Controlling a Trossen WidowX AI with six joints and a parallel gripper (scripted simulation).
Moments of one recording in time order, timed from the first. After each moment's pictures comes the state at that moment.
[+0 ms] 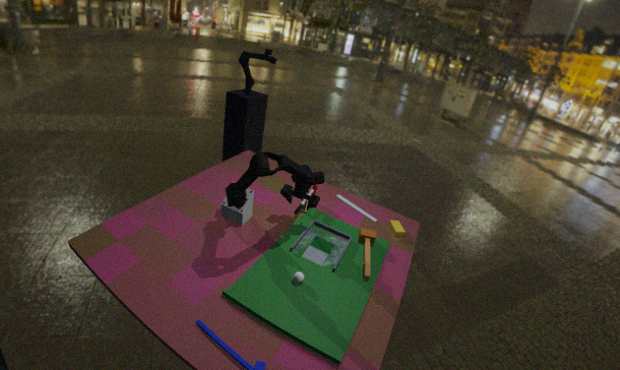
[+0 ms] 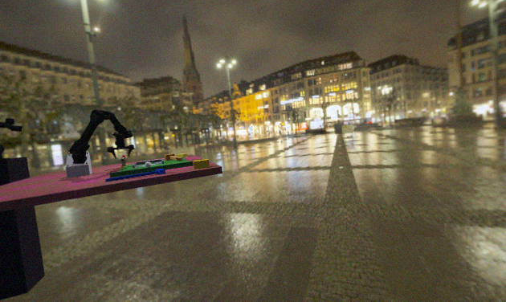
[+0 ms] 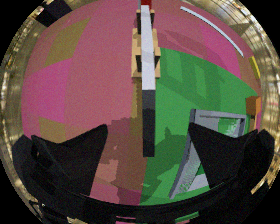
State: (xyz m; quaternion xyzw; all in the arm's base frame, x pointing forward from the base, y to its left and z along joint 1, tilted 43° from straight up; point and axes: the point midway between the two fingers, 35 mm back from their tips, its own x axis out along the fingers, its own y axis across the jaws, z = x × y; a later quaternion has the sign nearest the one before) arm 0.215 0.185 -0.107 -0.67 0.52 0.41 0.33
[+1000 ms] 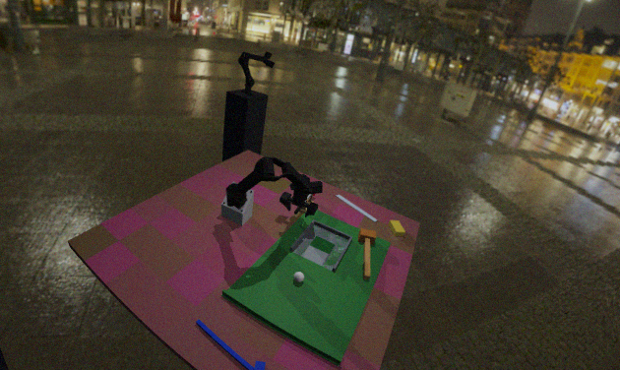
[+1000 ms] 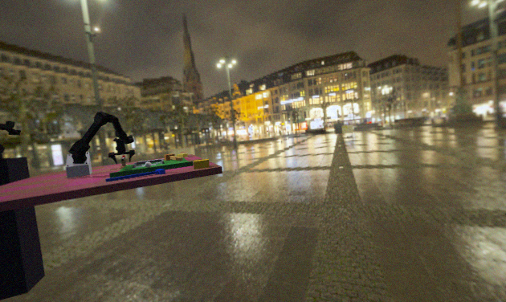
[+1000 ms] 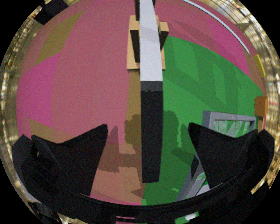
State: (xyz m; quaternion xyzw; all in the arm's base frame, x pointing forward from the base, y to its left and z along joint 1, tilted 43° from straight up) arm 0.224 0.155 -0.141 -0.67 0.52 0.41 0.33
